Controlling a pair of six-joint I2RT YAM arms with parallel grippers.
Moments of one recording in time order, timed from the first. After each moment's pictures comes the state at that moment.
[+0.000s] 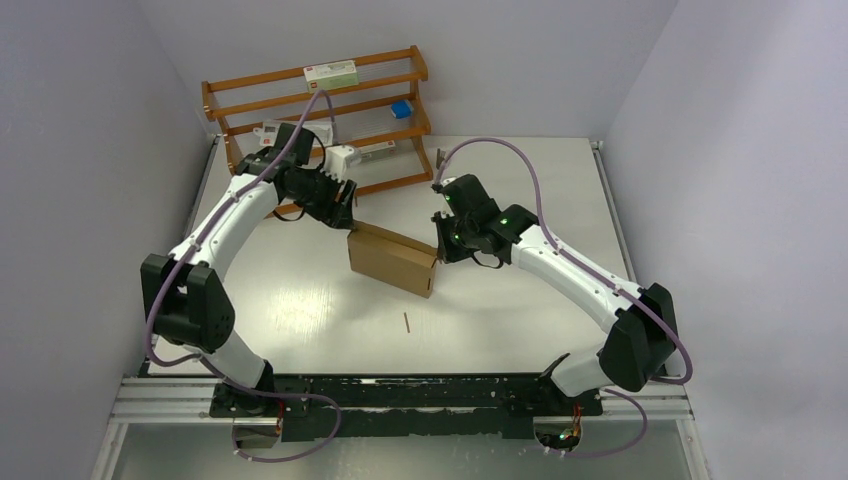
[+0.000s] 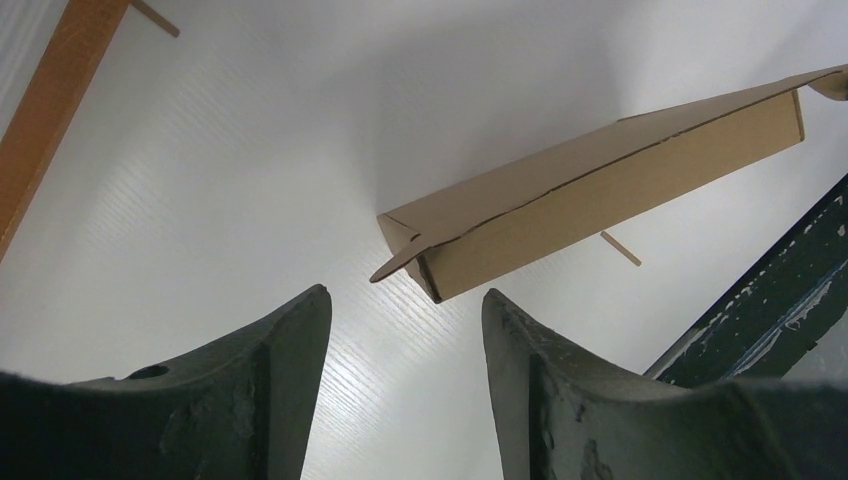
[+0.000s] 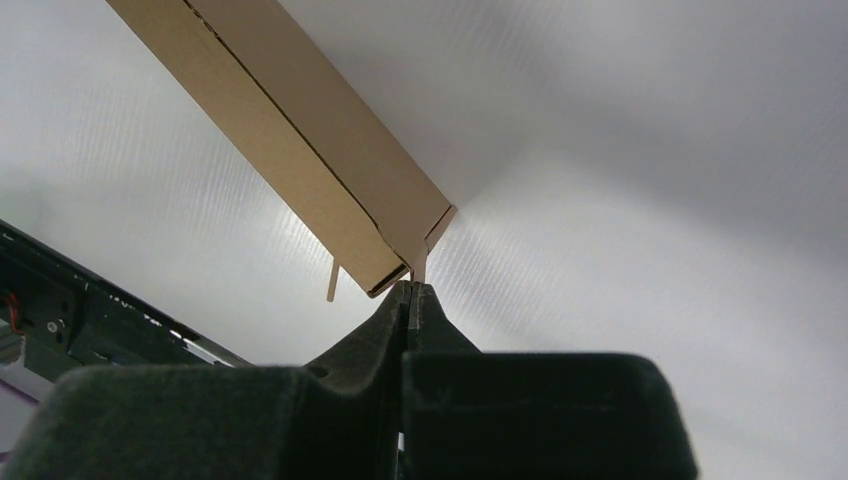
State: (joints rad) left arm -0.28 1.61 1.45 -0.85 0.45 0.25; right arm 0.70 1.44 1.22 -0.69 -0.03 0.31
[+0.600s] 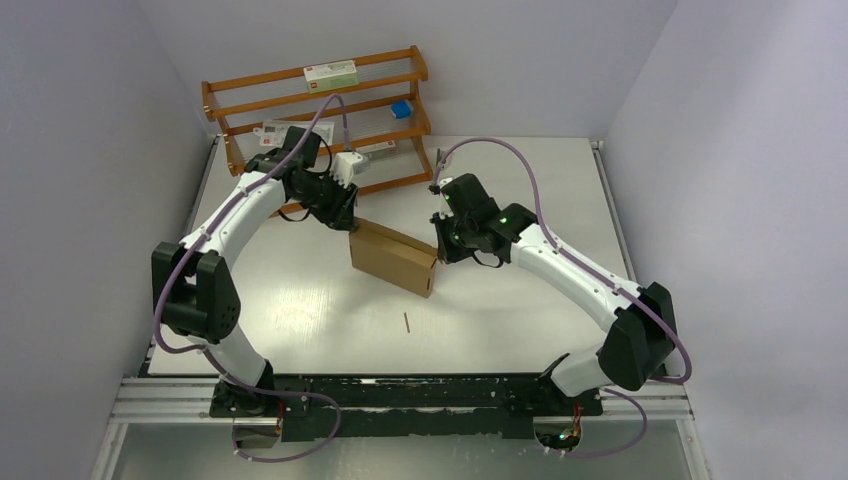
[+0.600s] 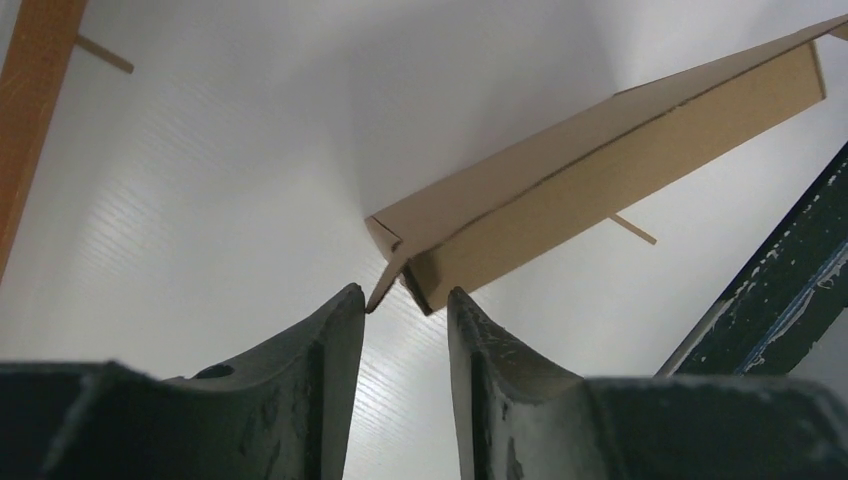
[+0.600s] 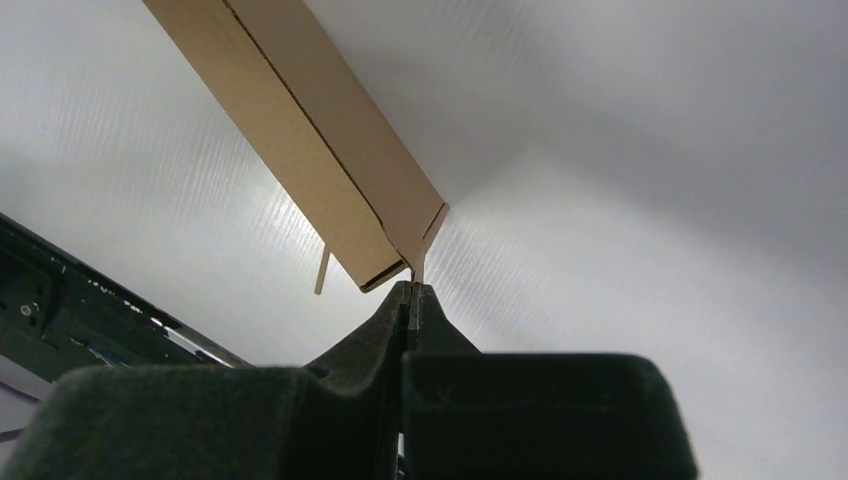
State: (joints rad) left arm -0.28 1.68 1.45 -0.85 0.51 0.37; right arm 0.70 1.44 1.23 -0.71 -0.04 0.25
